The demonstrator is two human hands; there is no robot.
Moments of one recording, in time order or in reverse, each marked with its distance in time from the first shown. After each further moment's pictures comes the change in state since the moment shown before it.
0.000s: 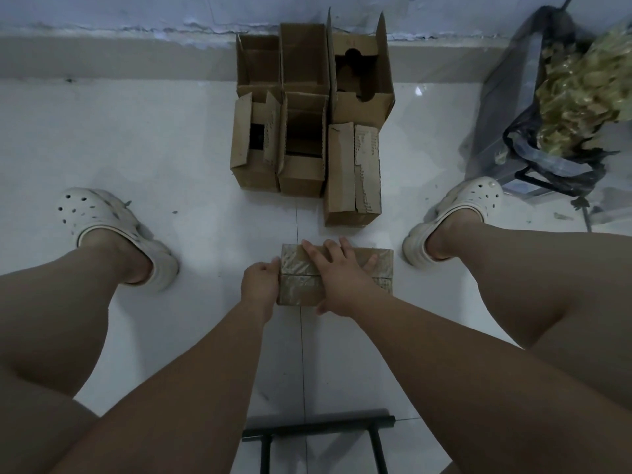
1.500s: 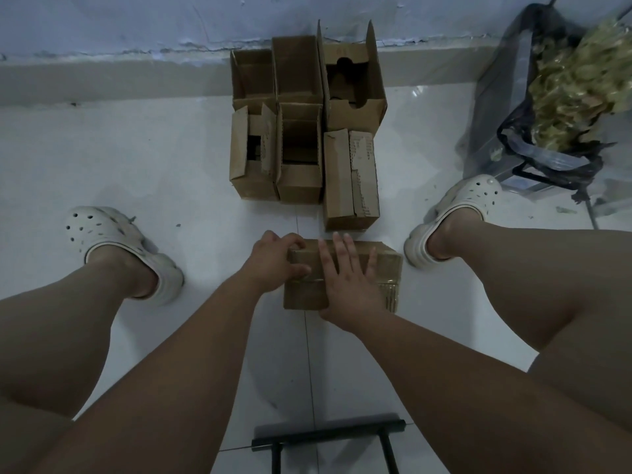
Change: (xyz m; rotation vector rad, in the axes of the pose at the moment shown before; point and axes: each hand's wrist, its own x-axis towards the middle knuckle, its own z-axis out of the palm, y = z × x) left_hand 0.013 0.053 -0.010 0.876 -0.284 0.567; right_hand -0.009 0.004 0.025 -0.095 0.310 0.020
